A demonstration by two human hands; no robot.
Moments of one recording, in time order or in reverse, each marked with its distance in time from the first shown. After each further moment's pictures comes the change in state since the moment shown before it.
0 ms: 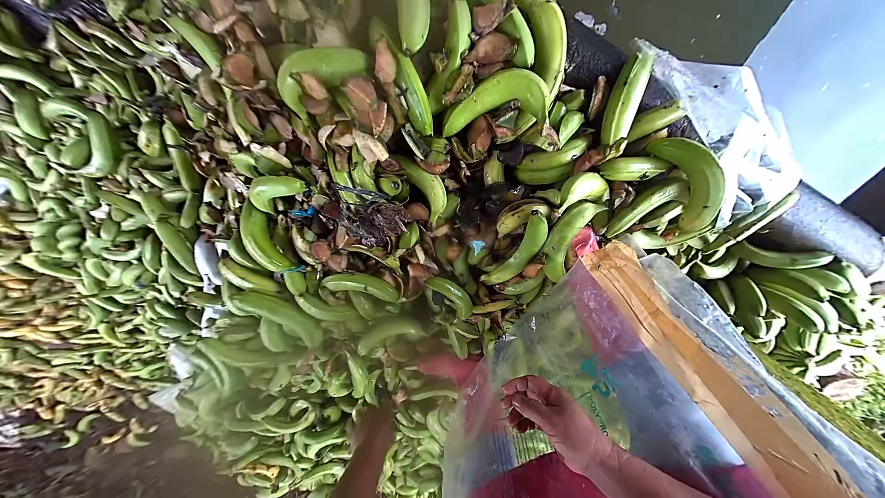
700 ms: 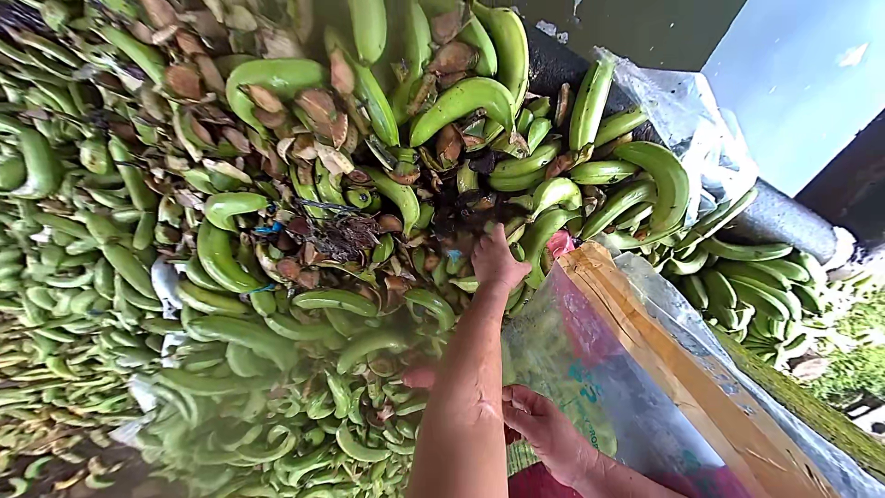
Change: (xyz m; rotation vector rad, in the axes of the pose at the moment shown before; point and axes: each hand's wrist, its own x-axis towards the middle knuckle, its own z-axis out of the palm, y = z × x) left_hand -0.036 0.299 -0.199 -0.496 0.518 0.599; right_hand 0.002 0.002 -0.004 0.066 0.008 -0.033
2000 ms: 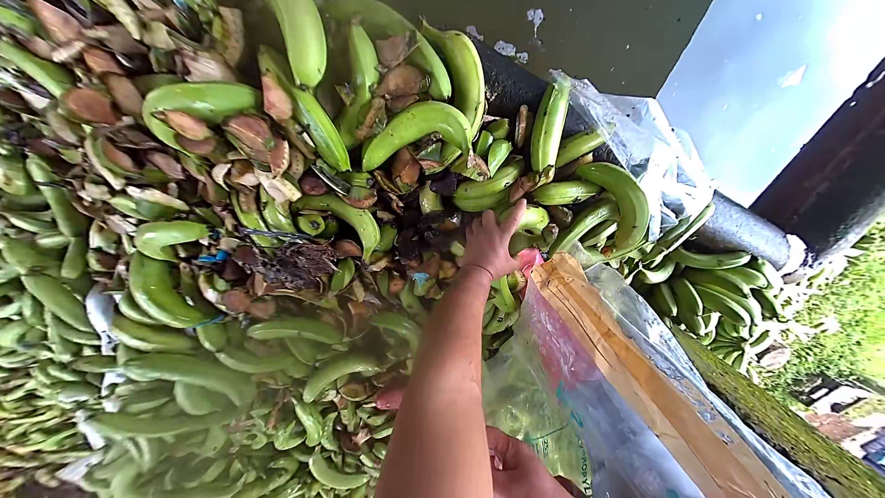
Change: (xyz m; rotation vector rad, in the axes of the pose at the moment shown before) left_hand 0.051 0.048 0.000 0.278 -0.035 0.442; right_hand -0.022 -0.015 -0.005 0.060 -0.056 -0.082
